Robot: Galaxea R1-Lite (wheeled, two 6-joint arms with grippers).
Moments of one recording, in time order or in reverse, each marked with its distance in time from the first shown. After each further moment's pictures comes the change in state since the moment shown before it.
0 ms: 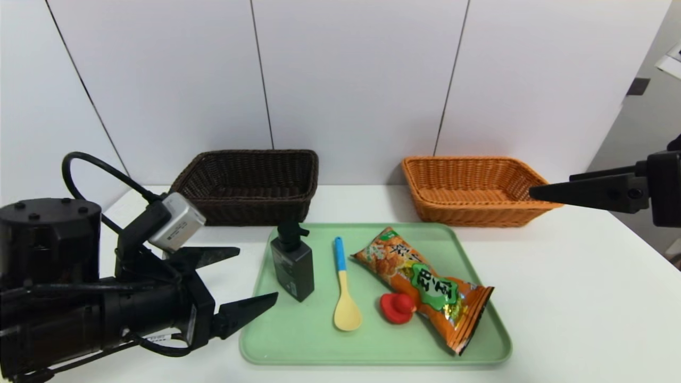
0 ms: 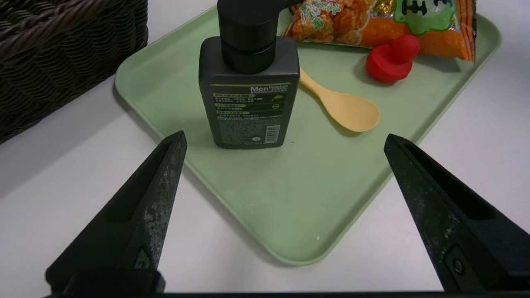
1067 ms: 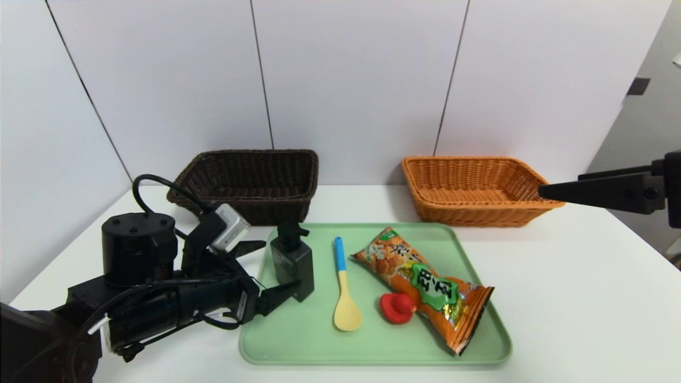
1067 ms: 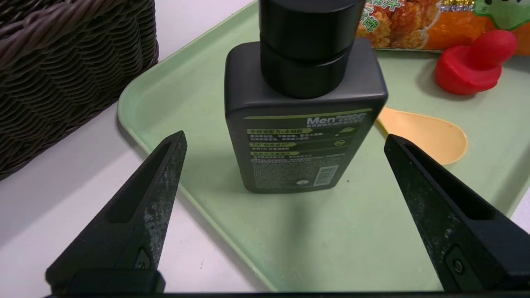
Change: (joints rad) left arm 0.012 0.324 0.063 -0.447 0.006 0.046; right arm 0.002 -0.026 0.004 0.007 -0.003 0.017
